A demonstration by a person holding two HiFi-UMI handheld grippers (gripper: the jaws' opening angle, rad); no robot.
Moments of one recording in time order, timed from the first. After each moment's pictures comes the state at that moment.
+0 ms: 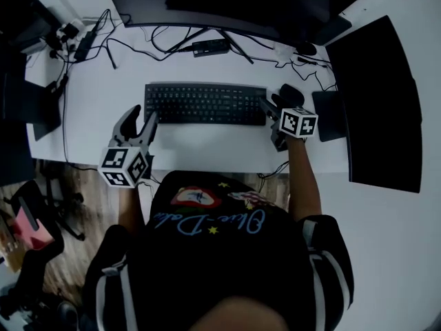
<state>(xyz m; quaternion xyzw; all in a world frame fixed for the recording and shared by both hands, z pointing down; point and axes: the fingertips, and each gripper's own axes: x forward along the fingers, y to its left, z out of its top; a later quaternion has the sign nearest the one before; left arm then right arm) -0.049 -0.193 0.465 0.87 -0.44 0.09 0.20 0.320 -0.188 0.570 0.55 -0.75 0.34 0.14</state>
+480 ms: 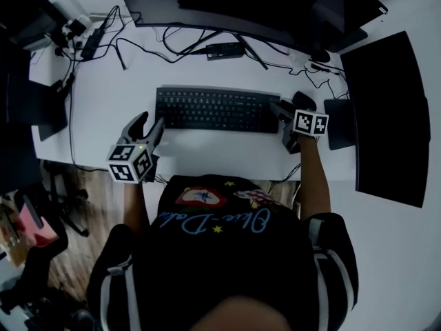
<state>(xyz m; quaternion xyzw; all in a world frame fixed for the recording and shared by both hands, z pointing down) -0.076 -0.211 0.525 0.85 -0.43 0.14 0.28 0.319 -0.206 0.597 0.52 -0.73 0.42 0.14</state>
